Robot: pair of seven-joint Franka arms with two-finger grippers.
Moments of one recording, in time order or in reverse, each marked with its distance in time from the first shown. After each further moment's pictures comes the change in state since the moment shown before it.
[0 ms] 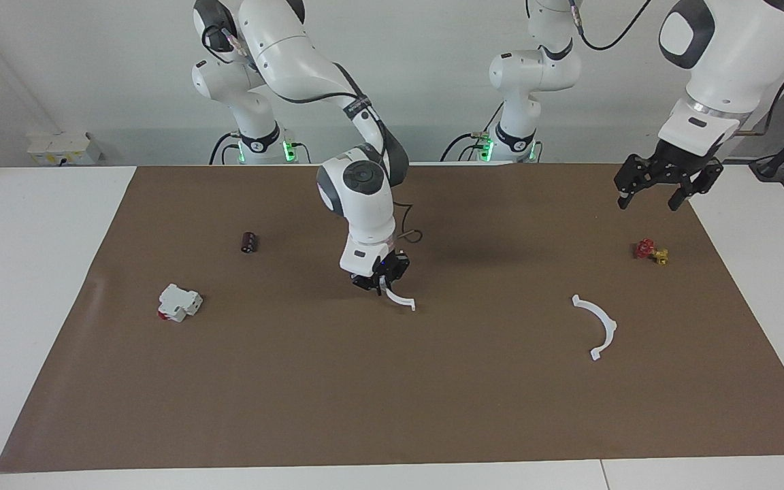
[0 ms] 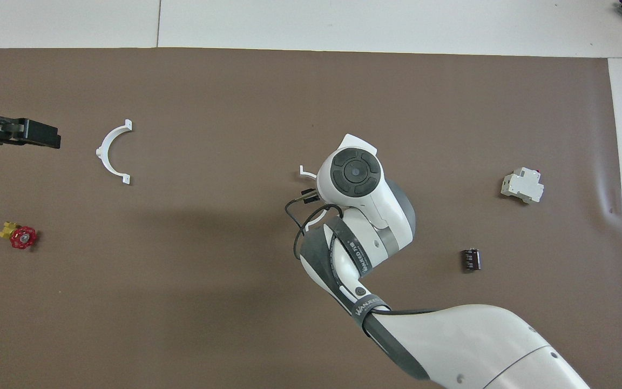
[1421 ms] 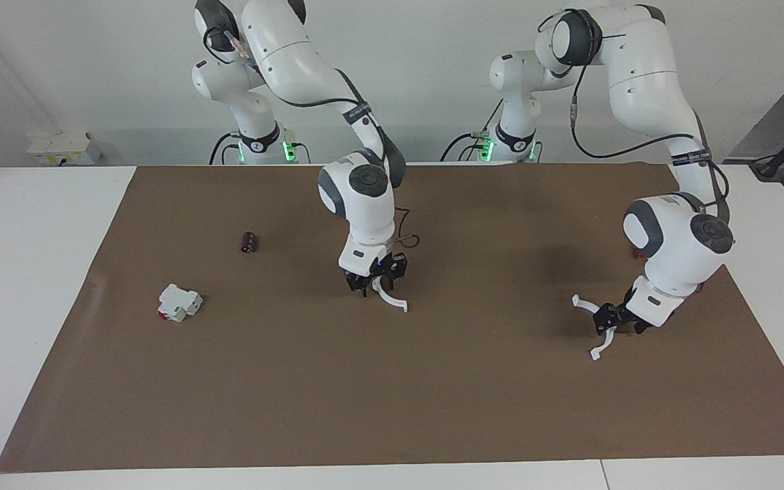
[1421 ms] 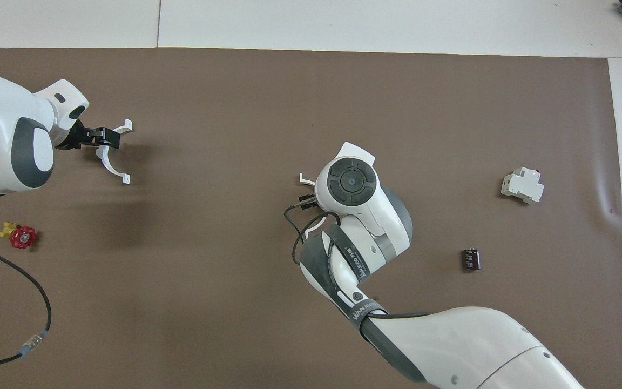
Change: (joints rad) left arm 0.066 0.414 -0.001 -0.083 -0.042 0.462 0.022; right arm 0.010 -0.004 -0.003 -0.029 -0.005 0.025 0.011
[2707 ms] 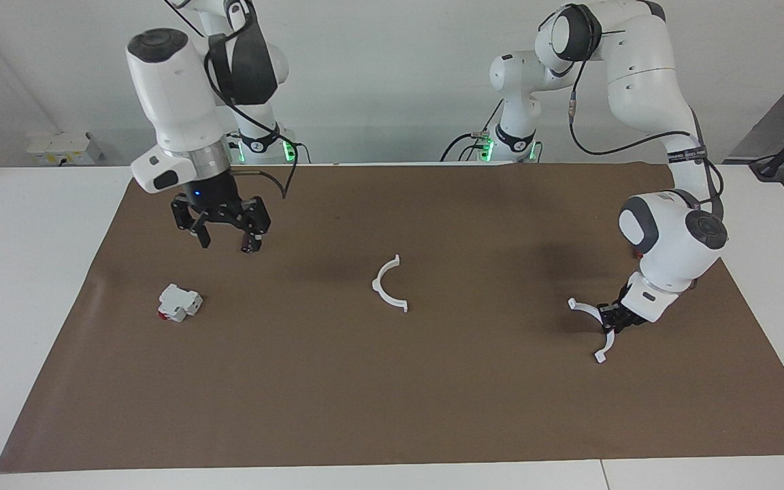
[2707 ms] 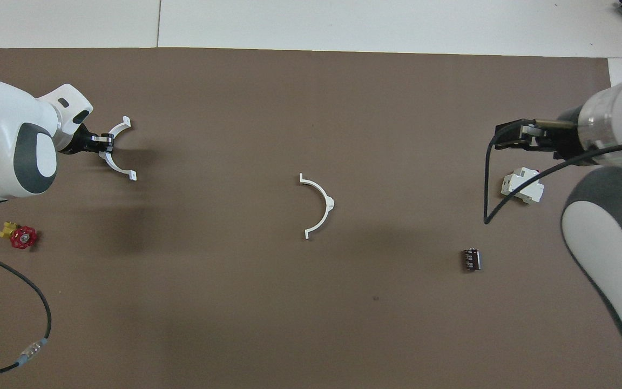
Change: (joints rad) left arm -0.008 -0.039 -0.013 -0.034 -0.012 -0.002 0.001; right arm -0.439 -0.473 -0.017 0.144 0.000 -0.587 -0.016
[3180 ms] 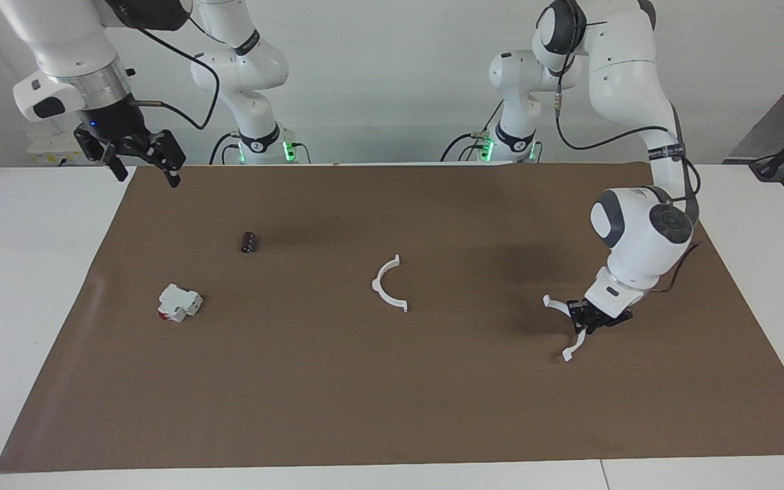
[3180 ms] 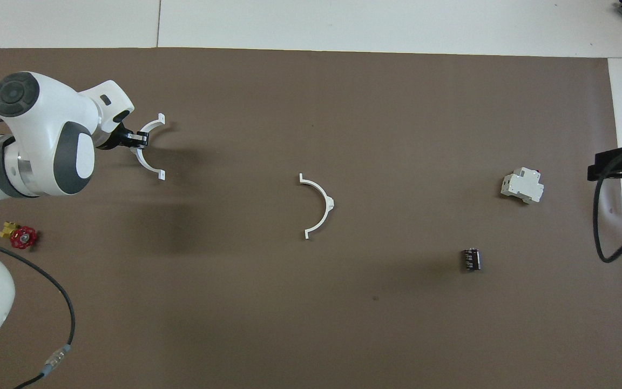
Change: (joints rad) left arm -0.129 -0.021 -0.005 0.000 0.036 0.000 0.005; right arm 0.011 -0.055 -0.169 0.044 0.000 -0.197 -0.178
